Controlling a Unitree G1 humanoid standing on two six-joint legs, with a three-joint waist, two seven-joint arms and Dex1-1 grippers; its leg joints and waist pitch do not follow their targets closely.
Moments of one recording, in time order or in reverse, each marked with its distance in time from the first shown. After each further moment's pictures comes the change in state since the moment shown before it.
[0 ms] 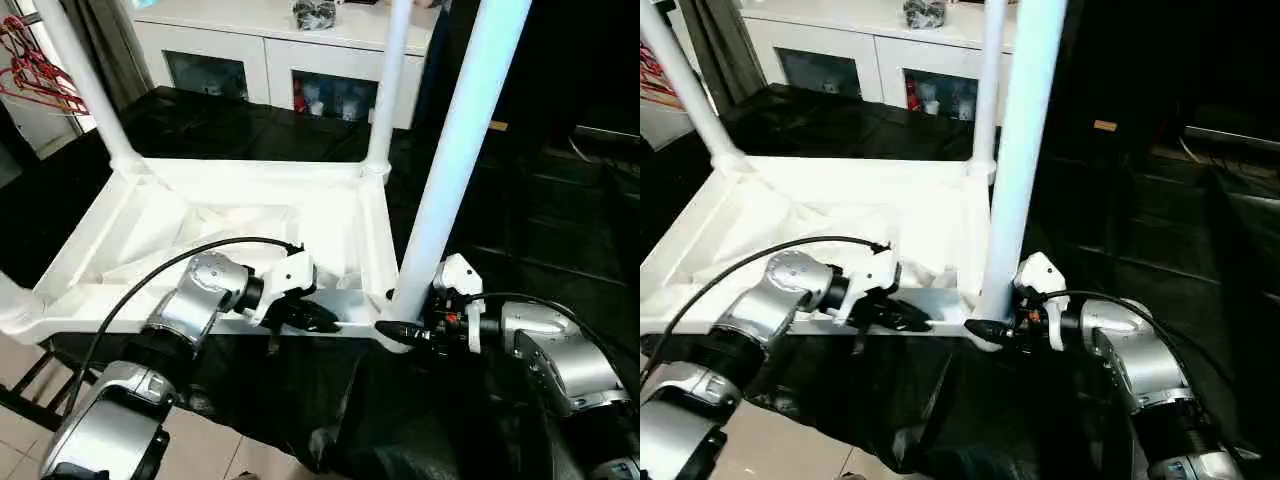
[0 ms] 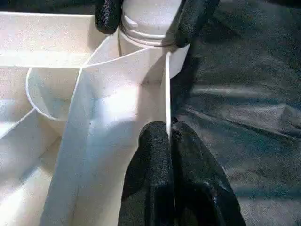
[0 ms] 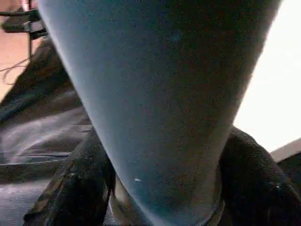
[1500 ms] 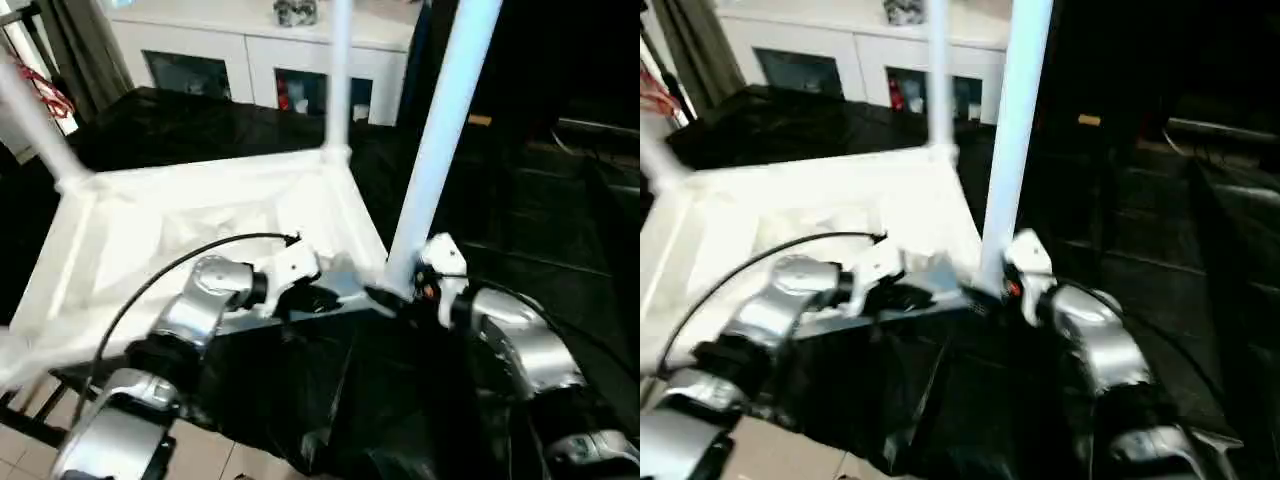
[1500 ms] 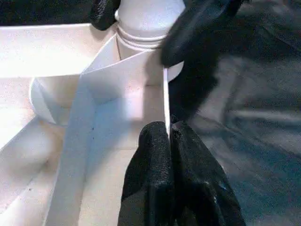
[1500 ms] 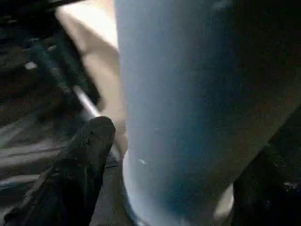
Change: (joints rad) left arm 0.030 -0.010 0.036 -0.043 0.019 0.025 0.152; right arm -0.084 0.097 -0.020 0.165 -0.069 -0.128 -0.145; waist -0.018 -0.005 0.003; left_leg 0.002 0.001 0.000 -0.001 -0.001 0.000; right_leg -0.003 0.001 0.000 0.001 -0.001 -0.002
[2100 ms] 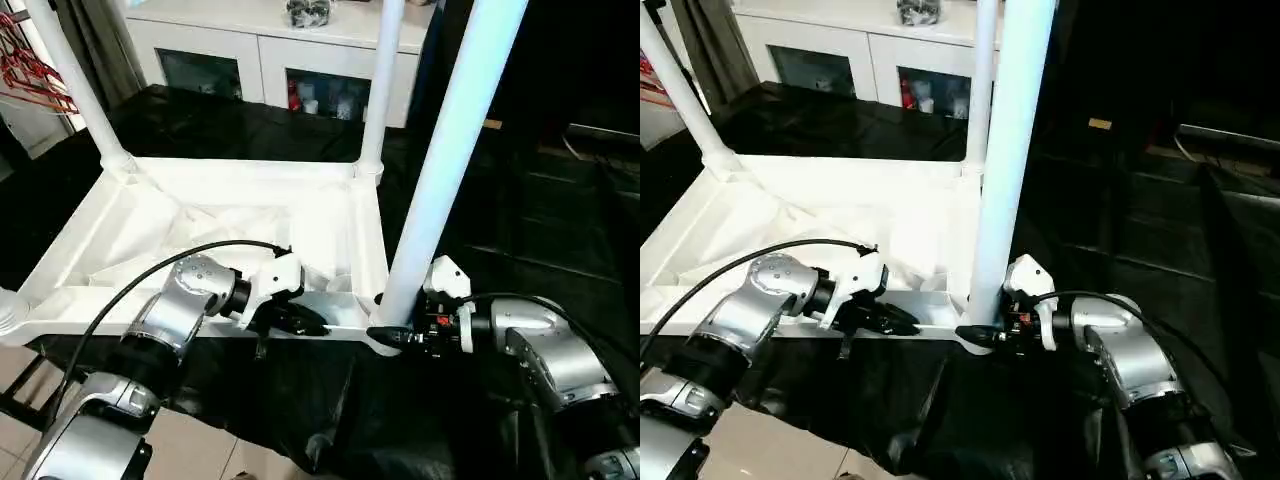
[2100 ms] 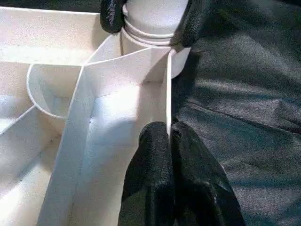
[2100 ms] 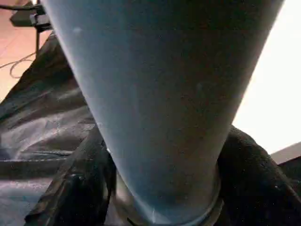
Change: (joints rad) left arm 0.027 0.051 -0.023 -0.062 -0.035 0.042 -0.125; right arm 0.056 -0.059 0.039 -0.118 0.048 0.081 0.155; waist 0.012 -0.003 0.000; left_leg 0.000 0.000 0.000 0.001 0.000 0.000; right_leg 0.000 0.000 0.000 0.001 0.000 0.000
